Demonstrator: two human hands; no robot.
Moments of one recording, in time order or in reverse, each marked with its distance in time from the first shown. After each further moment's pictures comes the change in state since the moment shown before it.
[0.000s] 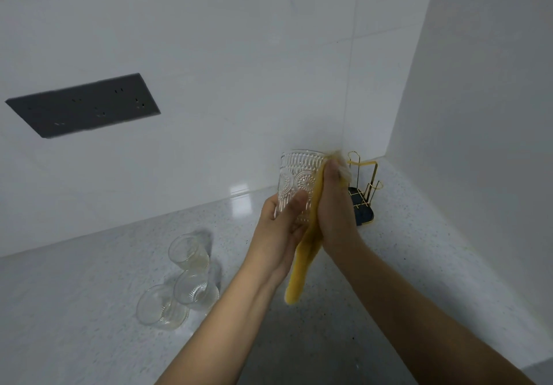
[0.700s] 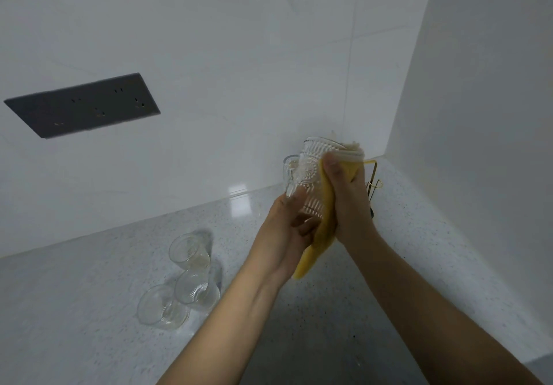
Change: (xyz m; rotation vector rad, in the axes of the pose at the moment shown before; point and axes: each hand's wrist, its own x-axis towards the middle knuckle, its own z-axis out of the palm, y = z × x) left_hand -0.005 0.002 0.003 -0.065 -0.066 -0.131; right_hand 0.008 -0.010 -0.015 0.112 -0.024 -0.136
